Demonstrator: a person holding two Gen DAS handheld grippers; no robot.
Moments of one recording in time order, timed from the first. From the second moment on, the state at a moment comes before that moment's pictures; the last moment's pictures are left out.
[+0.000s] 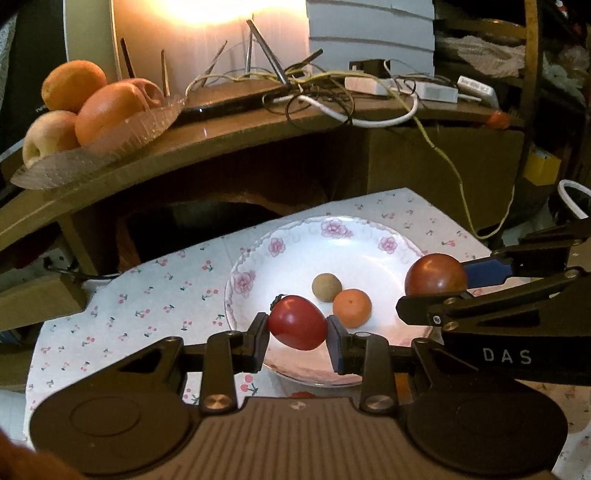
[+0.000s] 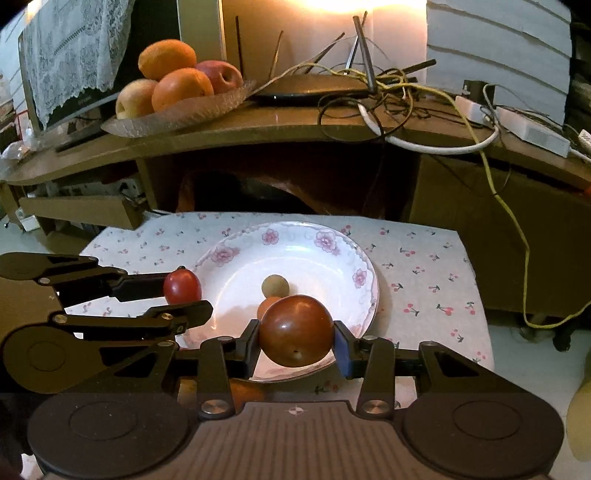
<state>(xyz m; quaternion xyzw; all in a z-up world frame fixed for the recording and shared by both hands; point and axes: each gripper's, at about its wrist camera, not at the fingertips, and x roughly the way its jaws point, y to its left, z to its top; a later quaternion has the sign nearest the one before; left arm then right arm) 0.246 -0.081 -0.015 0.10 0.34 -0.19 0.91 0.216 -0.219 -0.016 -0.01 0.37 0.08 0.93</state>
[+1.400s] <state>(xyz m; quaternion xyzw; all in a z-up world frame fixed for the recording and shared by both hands) 0.238 -0.068 0.003 0.08 0.32 -0.19 0.92 0.204 -0.228 -0.012 -0.02 0.34 0.10 0.93</state>
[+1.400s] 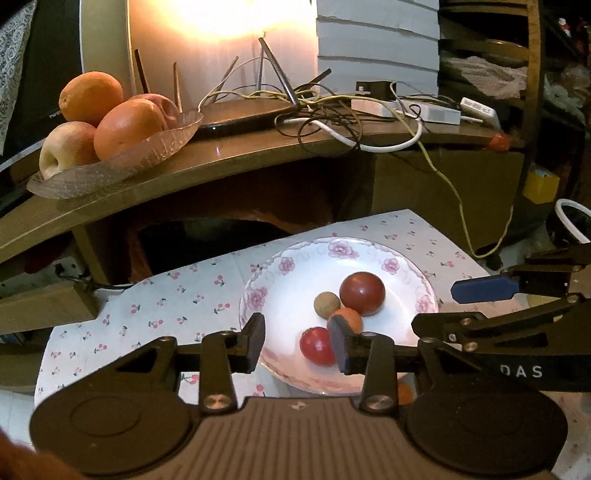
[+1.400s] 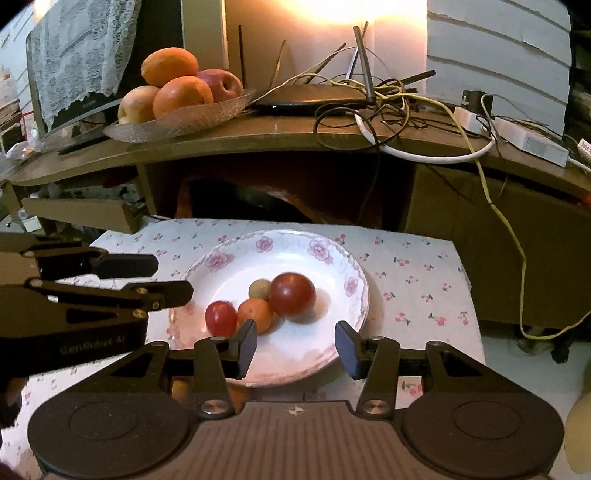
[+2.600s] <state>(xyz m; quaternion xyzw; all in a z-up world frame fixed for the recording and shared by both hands) 0.196 -0.039 -0.025 0.11 0.39 -0.27 0.87 0.168 -0.182 -0.054 -0.06 0.44 0.20 0.87</state>
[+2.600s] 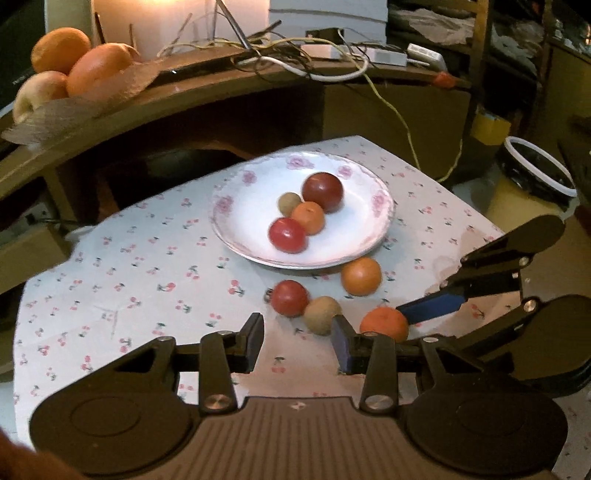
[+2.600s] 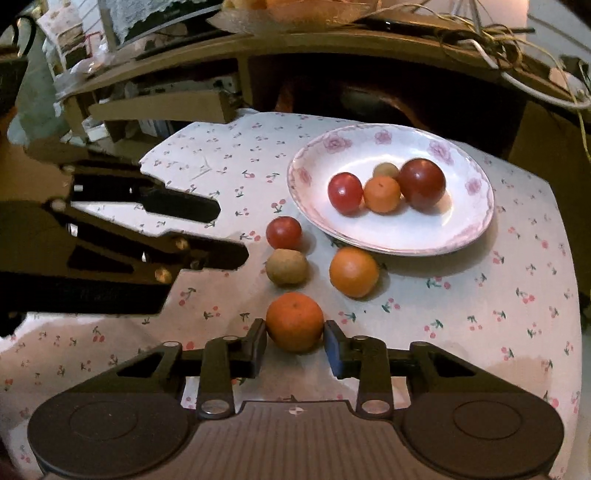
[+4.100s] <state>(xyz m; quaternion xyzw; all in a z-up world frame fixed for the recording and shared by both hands) 0.157 -0.054 -0.050 0.12 0.43 -0.25 0.86 0.144 -0.208 -0.049 -0.09 0.46 0.21 0.86</state>
